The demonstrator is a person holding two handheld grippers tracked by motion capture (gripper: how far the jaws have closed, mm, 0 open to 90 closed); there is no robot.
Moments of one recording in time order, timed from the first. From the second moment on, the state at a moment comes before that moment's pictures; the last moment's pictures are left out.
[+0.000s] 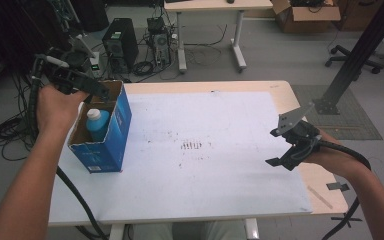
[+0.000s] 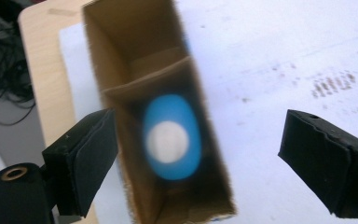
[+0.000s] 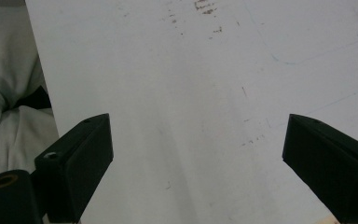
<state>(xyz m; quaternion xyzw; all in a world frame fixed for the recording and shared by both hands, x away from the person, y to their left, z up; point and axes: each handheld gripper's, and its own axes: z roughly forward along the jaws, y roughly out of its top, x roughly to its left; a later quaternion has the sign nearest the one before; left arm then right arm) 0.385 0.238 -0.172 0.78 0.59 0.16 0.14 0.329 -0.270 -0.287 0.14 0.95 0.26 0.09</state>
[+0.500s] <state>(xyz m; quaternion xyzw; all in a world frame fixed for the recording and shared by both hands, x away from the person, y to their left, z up) 0.384 0.198 -0.152 0.83 0.53 0.12 0.14 0.326 -0.275 -0.283 0.15 0.95 0.26 0.10</state>
